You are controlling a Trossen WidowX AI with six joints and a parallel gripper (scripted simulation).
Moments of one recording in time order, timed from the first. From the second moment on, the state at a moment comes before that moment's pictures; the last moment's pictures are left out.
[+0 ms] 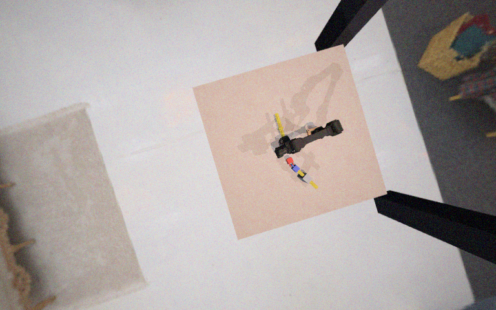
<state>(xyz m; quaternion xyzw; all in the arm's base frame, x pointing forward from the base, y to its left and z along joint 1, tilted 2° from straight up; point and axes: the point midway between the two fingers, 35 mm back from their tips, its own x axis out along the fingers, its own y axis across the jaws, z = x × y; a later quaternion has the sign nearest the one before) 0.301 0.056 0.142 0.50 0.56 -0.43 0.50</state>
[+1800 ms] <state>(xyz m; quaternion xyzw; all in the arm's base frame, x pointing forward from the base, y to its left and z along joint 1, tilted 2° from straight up) 0.290 0.129 0.065 0.50 0.56 -0.43 0.49</state>
